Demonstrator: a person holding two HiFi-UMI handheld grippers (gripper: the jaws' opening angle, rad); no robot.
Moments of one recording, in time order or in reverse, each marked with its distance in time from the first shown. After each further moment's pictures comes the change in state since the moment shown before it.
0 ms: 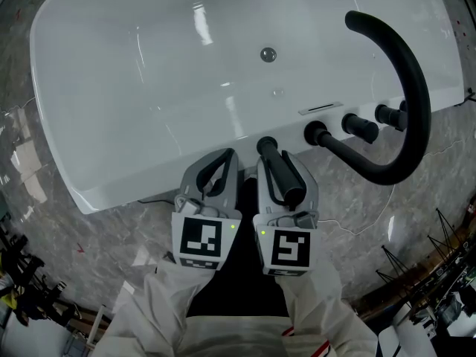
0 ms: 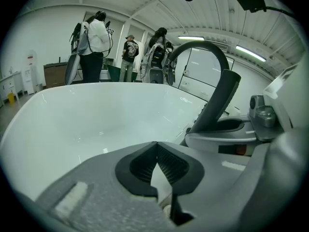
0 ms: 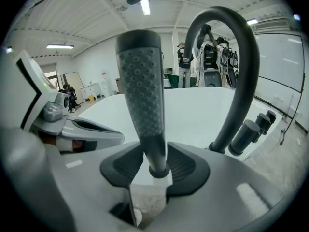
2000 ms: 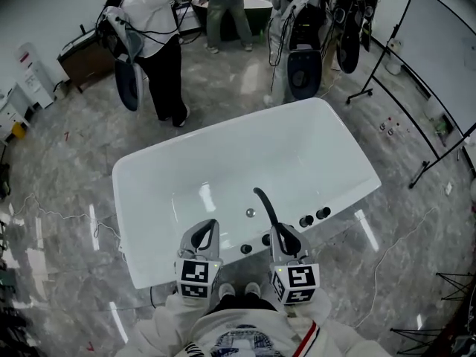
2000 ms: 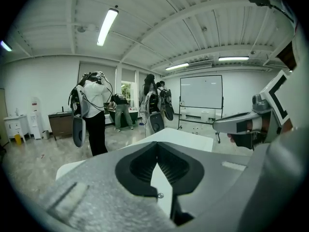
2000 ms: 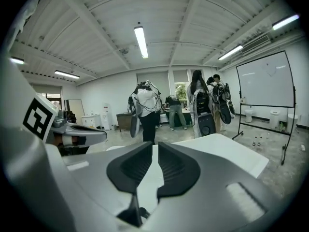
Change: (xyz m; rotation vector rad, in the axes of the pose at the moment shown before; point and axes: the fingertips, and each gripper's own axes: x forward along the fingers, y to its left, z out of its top) left arm -0.185 -0.044 0.277 0.225 -0.362 0.102; right arm -0.213 -0.063 0.248 0.025 -0.403 -0.012
